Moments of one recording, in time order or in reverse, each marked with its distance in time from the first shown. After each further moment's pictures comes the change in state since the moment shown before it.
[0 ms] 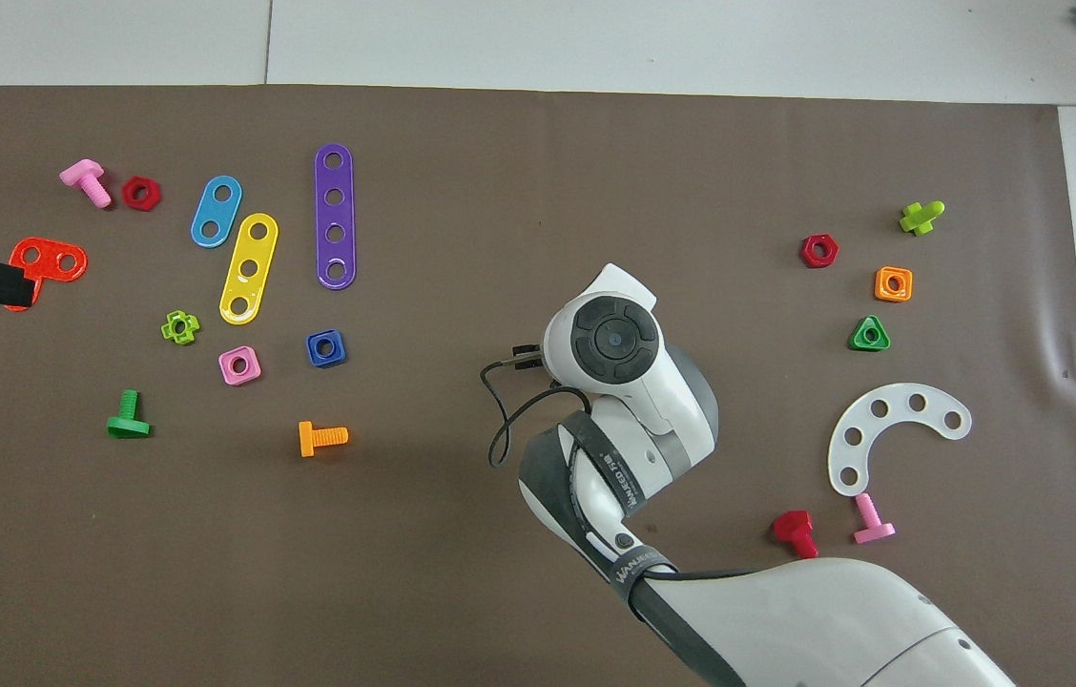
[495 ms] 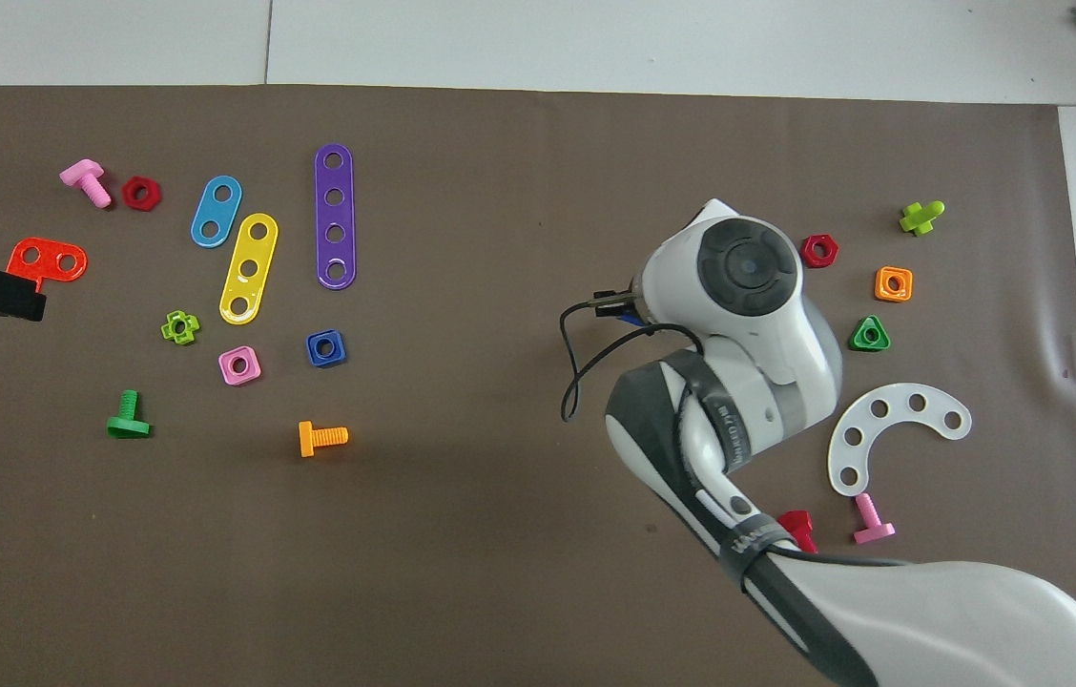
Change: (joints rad) left arm 0.000 0.000 0.001 -0.017 0.000 -0.013 0.000; right arm -0.180 -0.139 -0.017 0.032 -0.001 -0.155 -0.150
